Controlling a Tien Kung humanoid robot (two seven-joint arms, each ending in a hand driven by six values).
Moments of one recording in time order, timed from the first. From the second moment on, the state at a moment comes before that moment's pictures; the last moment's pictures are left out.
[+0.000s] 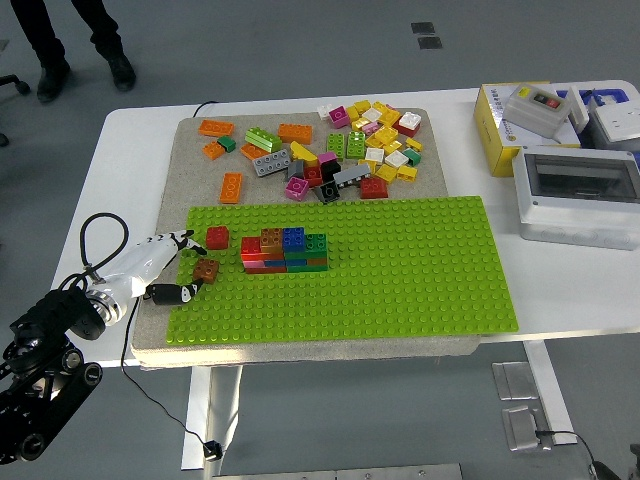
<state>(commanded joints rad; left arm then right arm) -0.32 0.33 -0.98 -1.17 2.01 0.02 0.01 0.22 -0.13 1.09 0.18 -0.89 -0.03 -0.42</state>
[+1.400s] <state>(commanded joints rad) -0.31 0.34 -0.98 -1.18 1.99 0.00 0.02 0.23 -0.13 1.09 0.18 -0.90 -0.02 -0.43</state>
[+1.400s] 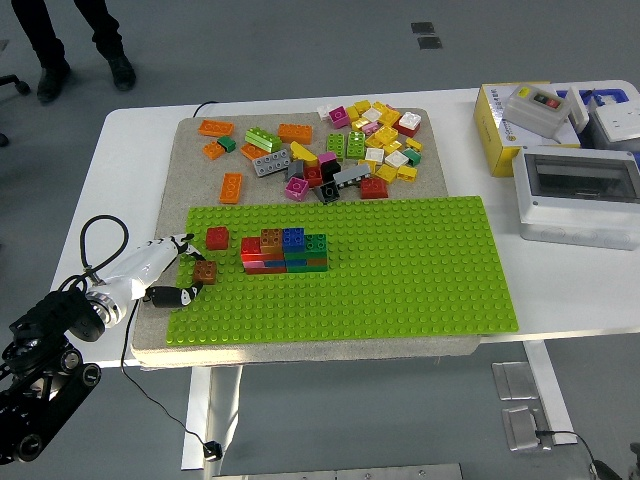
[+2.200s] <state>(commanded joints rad) -0.26 0.35 -1.07 -1.30 1.95 -0.08 0.08 0.21 -0.13 1.11 0.18 -0.90 -0.03 -0.42</state>
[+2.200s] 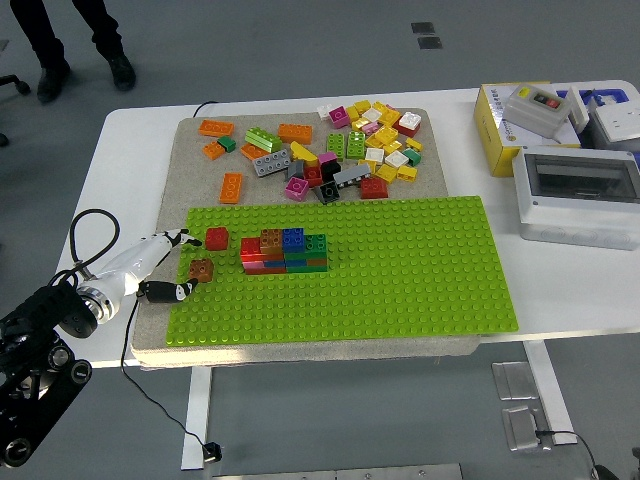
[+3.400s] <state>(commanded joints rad) -0.19 0.33 -1.18 -1.35 1.81 0.00 -0.01 0.21 -0.13 1.11 0.18 -0.90 -0.03 -0.42</state>
